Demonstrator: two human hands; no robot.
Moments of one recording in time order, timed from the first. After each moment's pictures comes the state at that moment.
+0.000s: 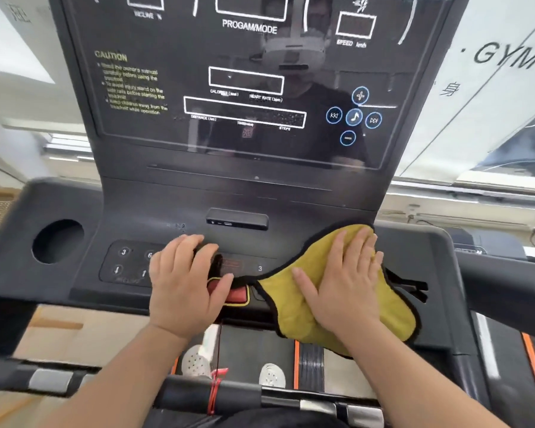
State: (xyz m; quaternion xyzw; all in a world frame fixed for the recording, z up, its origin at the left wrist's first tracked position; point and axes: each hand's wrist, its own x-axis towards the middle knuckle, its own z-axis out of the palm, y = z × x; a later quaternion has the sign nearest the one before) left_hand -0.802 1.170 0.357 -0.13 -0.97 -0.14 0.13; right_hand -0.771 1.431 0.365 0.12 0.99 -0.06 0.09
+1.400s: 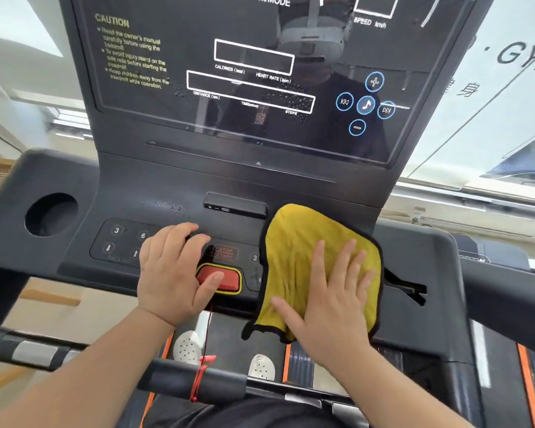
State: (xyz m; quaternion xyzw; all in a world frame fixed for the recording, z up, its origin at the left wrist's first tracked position) left_hand -0.802 1.169 0.353 -0.15 -0.97 -0.15 0.13; right_hand -0.734 1.422 0.358 0.05 0.99 -0.08 0.08
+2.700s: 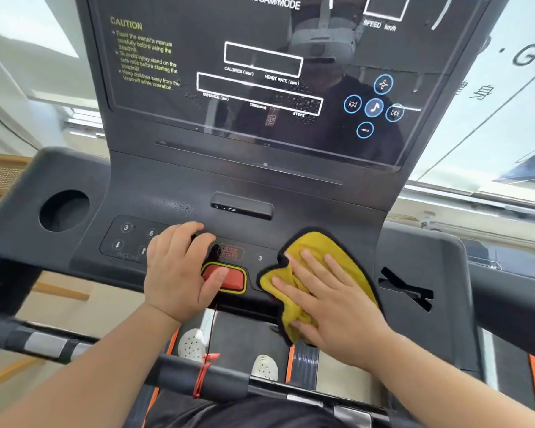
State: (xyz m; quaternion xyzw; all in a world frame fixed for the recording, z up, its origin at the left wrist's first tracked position) left_hand -0.801 1.168 0.350 -0.14 -0.97 -0.15 0.15; right_hand -0.752 1.460 0.358 -0.31 0.95 0.00 0.06
